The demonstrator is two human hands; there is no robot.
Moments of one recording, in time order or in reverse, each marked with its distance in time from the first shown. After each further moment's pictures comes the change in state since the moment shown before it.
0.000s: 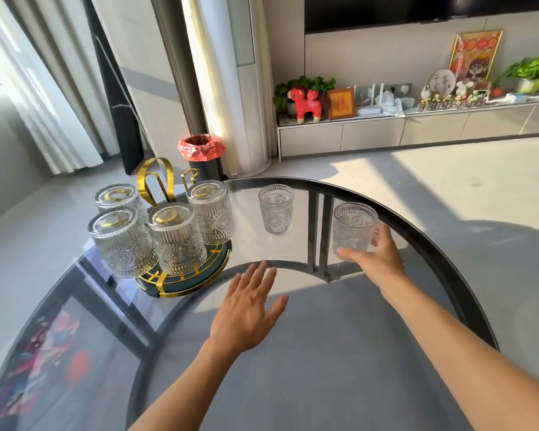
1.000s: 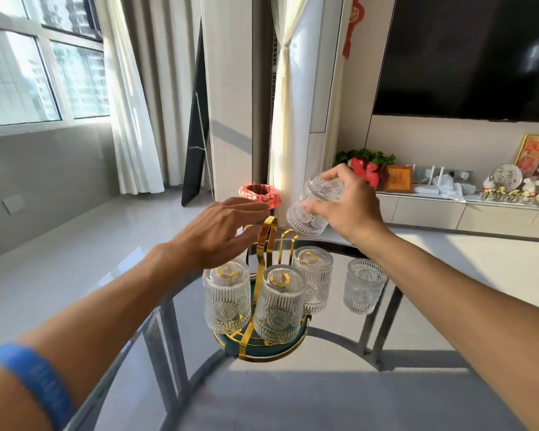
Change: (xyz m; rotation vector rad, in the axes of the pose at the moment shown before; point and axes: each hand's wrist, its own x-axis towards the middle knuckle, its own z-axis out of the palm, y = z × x) left_hand 0.035 -0.162 -0.253 0.107 0.377 0.287; right_hand -0.031 -0.293 0.127 -0.093 -0.042 -0.768
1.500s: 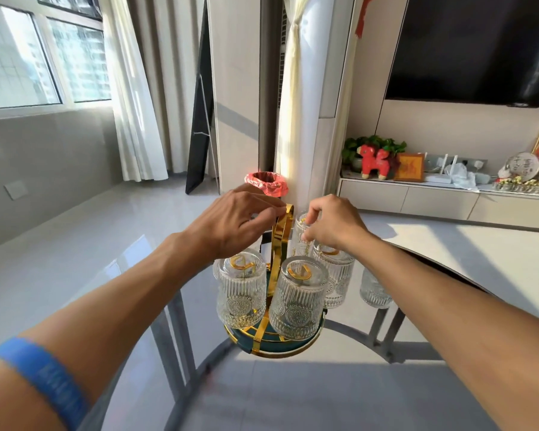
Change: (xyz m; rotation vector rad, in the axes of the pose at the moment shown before) left_hand 0.004 -0.006 0.006 -0.227 0.024 -0.067; right_hand -0.001 0.016 0.070 -0.314 -0.360 0.119
